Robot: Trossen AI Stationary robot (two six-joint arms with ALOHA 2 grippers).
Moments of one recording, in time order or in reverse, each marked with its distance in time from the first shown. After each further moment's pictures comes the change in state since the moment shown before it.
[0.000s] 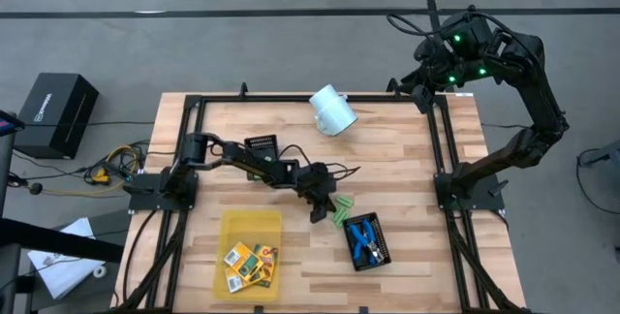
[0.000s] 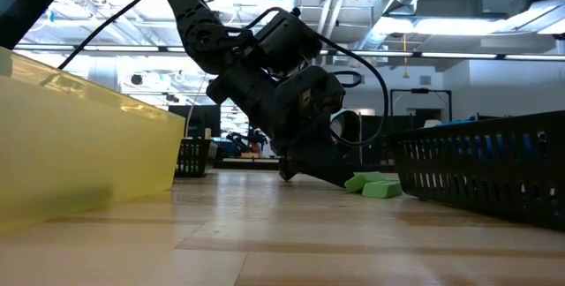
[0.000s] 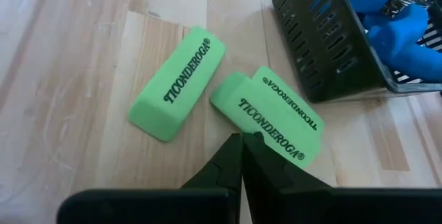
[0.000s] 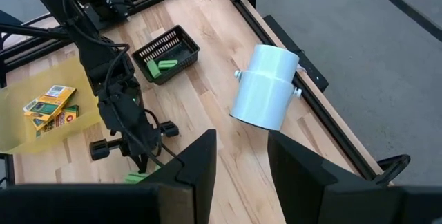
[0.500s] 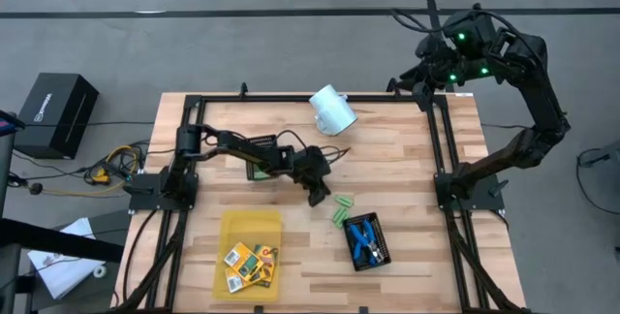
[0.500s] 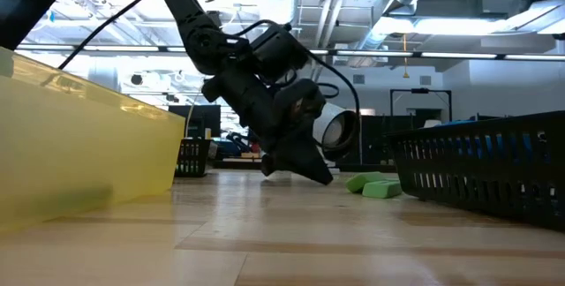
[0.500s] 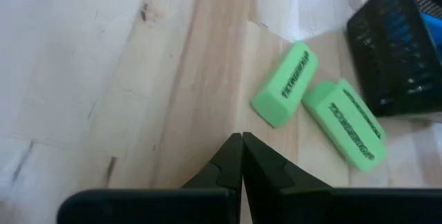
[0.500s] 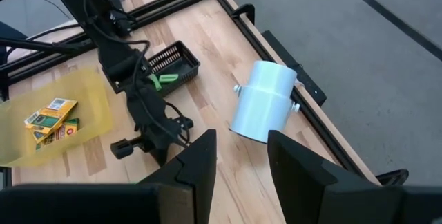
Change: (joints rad) left arm 0.117 -0.101 -0.030 -0.047 -0.045 -0.007; right arm 0.000 -0.008 0.000 0.047 0.000 0.003
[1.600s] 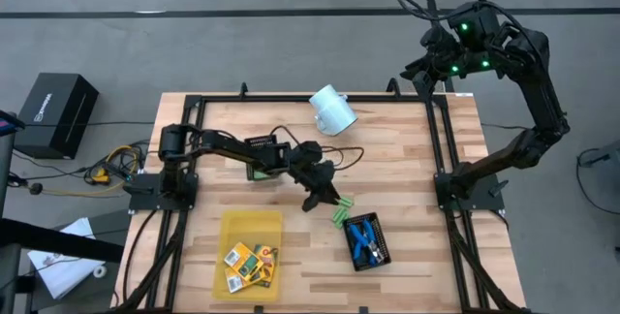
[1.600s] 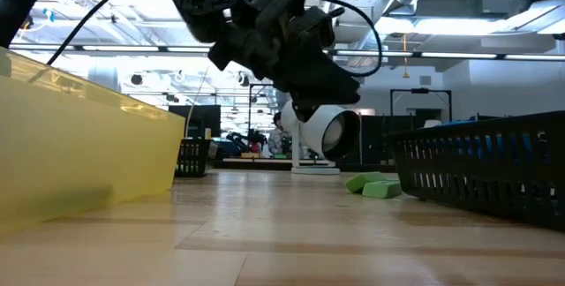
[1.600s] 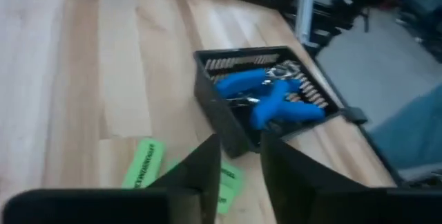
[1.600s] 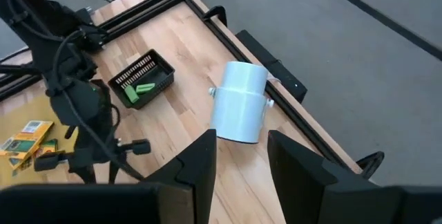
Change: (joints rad) left arm -0.036 -0.134 0.038 0.072 0.227 0.200; right arm -0.103 0.004 0.000 0.002 0.000 0.014
